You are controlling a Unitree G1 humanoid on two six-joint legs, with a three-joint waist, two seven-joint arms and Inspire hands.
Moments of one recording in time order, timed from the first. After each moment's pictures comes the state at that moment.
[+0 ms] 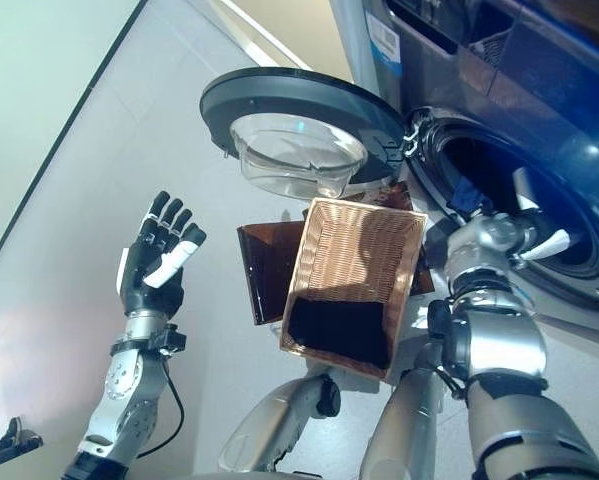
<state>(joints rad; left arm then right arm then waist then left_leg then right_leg) 0.07 0.31 -0.19 -0.11 -0.60 -0.31 0.27 -0.98 -0.46 -0.18 1.24 0.44 -0.14 -0.94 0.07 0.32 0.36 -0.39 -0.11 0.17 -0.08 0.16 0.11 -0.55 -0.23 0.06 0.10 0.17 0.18</state>
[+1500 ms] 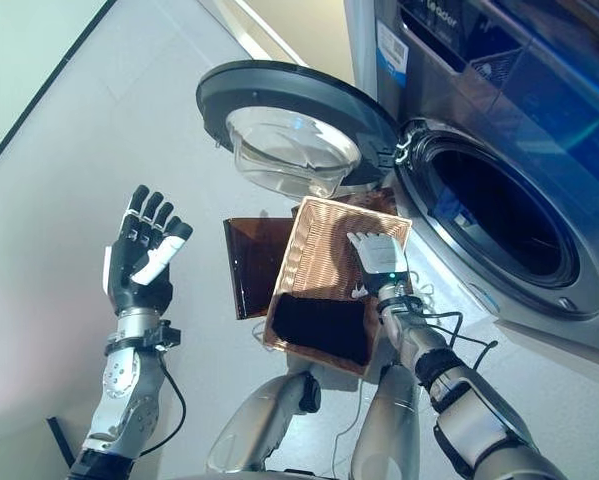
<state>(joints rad) 0.06 0.25 -0.12 -0.07 -0.53 -0.36 0.24 -0.57 -0.47 0.64 0.91 -0.74 0.00 -0.52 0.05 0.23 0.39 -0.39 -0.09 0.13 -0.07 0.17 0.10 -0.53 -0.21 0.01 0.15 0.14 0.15</state>
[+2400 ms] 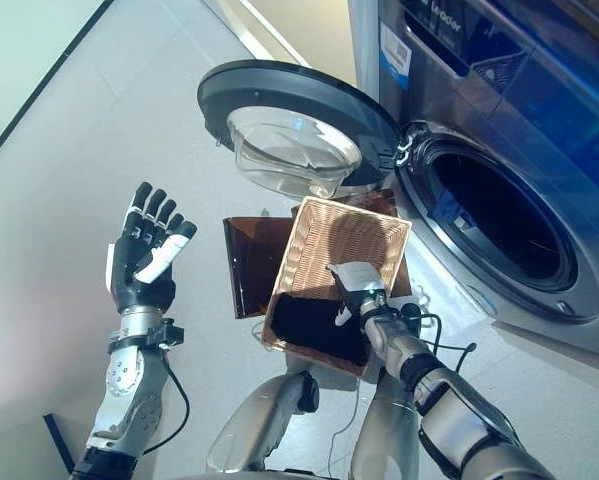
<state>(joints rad) 0.05 0.23 -0.12 -0.07 -0.51 -0.36 0.24 -0.59 -0.35 0.73 1.01 -0.65 -0.05 -0.34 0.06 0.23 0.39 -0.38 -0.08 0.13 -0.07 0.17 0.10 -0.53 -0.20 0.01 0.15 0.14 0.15</state>
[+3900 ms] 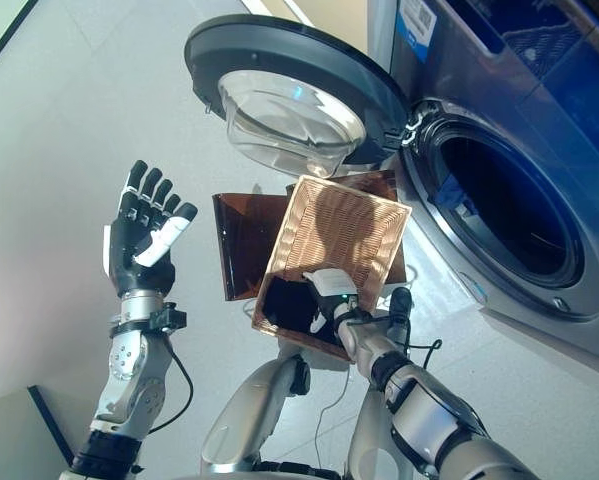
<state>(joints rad) -0.03 0.23 -0.12 -0.07 -0.46 -0.36 0.29 -0.63 -0.23 0.79 1.08 -0.62 -0.02 -0.33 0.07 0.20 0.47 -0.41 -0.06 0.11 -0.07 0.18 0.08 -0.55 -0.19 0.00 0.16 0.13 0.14</state>
